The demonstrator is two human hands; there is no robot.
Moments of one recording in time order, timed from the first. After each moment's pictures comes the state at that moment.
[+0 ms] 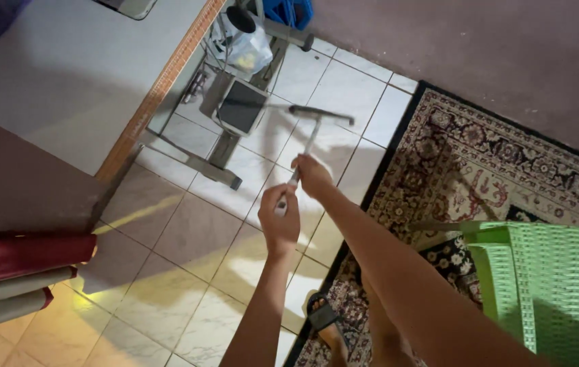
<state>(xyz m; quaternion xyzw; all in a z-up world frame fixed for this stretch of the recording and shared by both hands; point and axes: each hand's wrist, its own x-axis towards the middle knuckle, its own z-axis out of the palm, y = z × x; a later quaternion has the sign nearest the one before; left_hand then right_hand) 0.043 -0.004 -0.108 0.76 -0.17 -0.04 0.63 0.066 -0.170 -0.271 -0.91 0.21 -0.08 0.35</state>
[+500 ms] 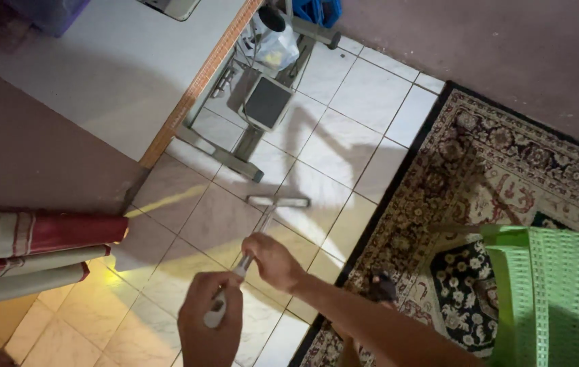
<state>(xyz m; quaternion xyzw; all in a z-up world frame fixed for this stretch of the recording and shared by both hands) -0.007 0.170 0.078 0.89 -0.12 -0.06 0.44 -0.013 0.050 -0.117 -0.83 0.03 -0.02 0.55</state>
